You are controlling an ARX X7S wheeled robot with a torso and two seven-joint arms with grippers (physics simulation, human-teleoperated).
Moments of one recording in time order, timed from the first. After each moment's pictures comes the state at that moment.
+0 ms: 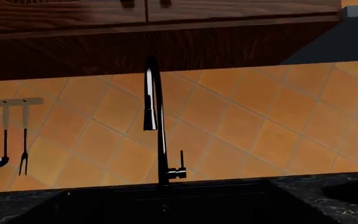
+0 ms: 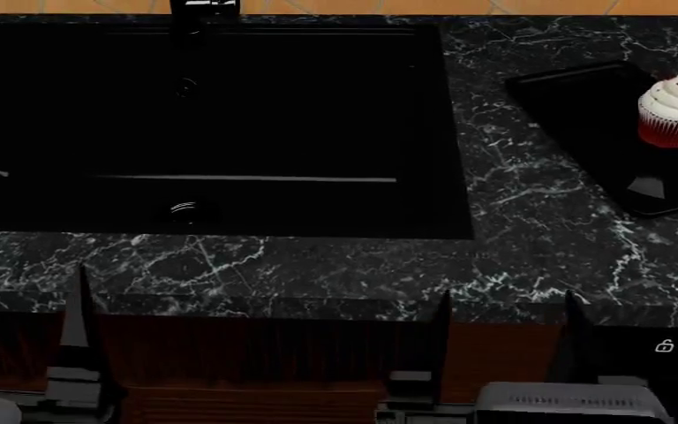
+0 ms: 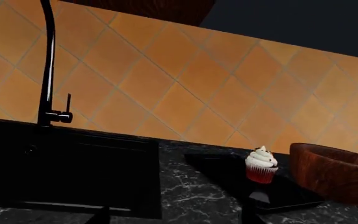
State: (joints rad) left arm -0.07 -0.19 0.13 0.45 -0.08 -0.08 -0.17; right arm 0.11 0.16 -0.10 -0.39 -0.03 0.24 0.19
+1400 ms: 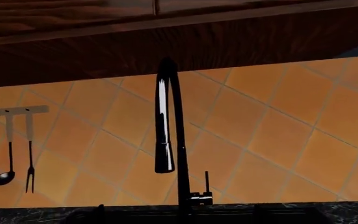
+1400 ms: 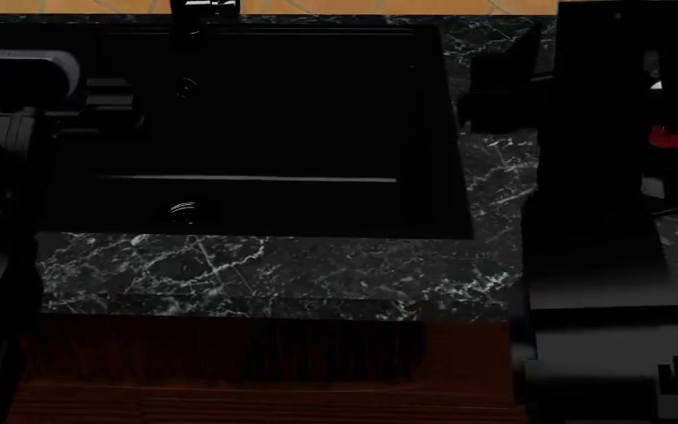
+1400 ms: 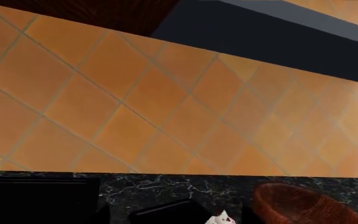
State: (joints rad) left arm -0.86 -0.13 0.18 -0.14 -0.11 -0.34 -0.21; right arm 0.98 0.19 -0.10 0.14 0.00 0.65 0.19
